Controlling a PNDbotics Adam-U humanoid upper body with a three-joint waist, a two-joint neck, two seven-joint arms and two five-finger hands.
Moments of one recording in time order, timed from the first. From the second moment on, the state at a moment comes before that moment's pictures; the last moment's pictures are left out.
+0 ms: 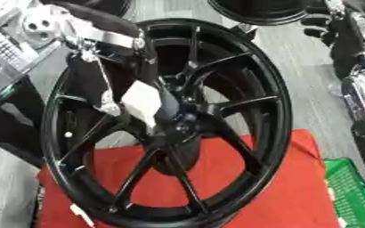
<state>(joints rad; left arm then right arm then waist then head) -1.24 0.56 -0.72 -1.54 -0.28 0.11 -0.91 -0.49 -0.48 -0.07 -1.67 -0.25 0.22 -0.20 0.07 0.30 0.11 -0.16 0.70</state>
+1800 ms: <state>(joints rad) -1.13 0.77 -0.42 -1.78 -0.24 0.26 -0.73 -0.48 -0.48 -0.08 -1.67 -0.25 0.21 -0.20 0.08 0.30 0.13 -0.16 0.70</state>
